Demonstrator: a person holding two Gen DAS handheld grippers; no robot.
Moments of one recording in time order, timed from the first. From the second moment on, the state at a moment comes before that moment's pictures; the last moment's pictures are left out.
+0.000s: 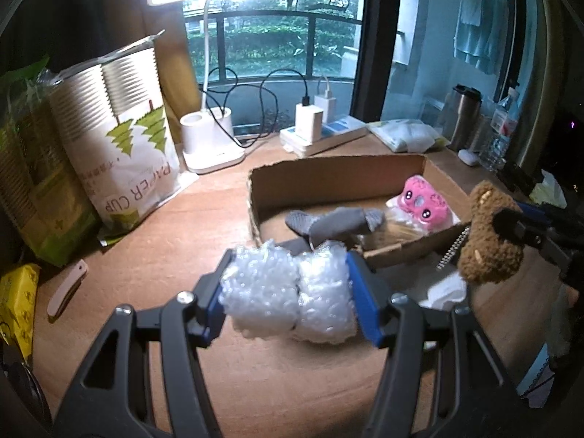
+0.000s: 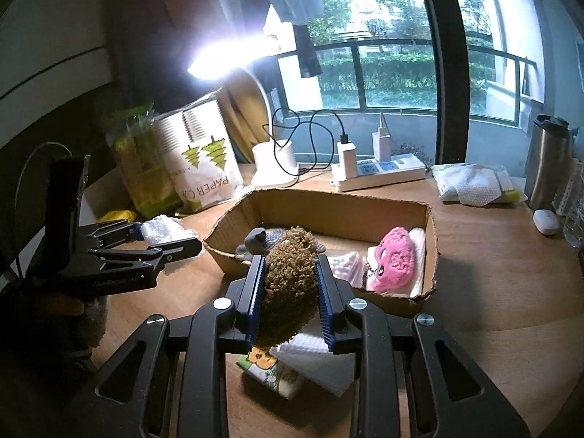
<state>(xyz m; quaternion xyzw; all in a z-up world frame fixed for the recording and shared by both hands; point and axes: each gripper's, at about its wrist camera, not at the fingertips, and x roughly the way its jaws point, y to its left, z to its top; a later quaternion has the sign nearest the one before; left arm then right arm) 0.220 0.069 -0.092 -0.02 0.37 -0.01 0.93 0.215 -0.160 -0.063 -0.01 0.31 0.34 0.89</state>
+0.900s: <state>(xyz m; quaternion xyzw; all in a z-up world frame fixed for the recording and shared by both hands) 0.284 0.050 -0.110 0.01 0.40 0.02 0.92 0.261 -0.187 -0.082 0.03 0.32 0.33 0.89</state>
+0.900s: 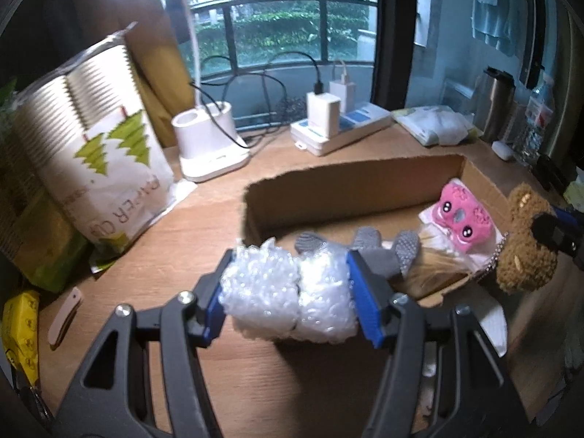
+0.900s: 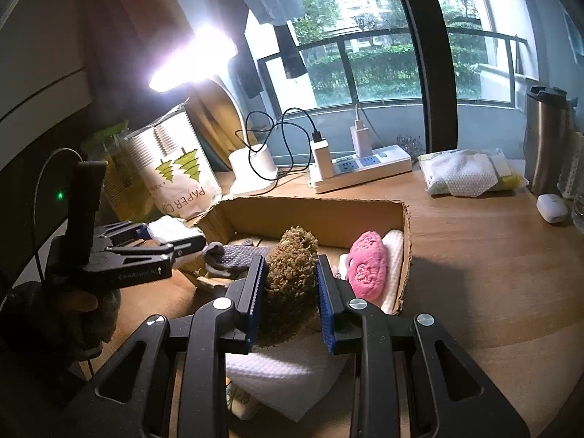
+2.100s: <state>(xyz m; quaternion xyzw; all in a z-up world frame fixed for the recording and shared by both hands) 0.279 0.104 -0.137 -0.06 0.42 0.01 0.91 0.247 -0.134 -0.059 -0.01 0.31 0.32 0.89</state>
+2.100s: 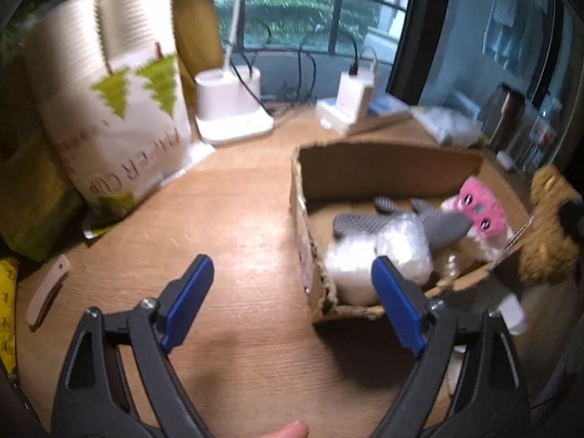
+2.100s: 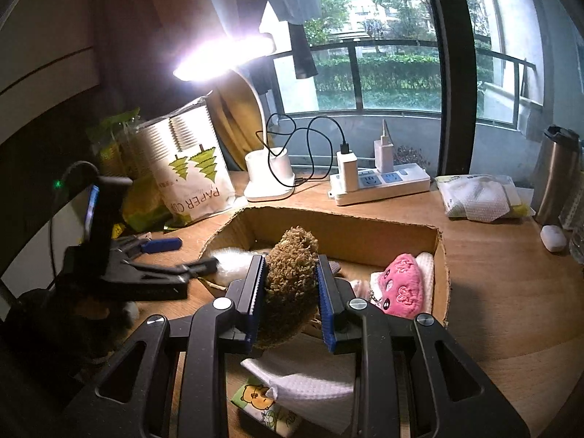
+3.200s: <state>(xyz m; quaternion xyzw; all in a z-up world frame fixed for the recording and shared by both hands) 0.245 0.162 -0.117 -0.13 0.34 -0.01 0.93 0.310 -0.036 -0.064 -0.03 0.33 0.37 0.87</state>
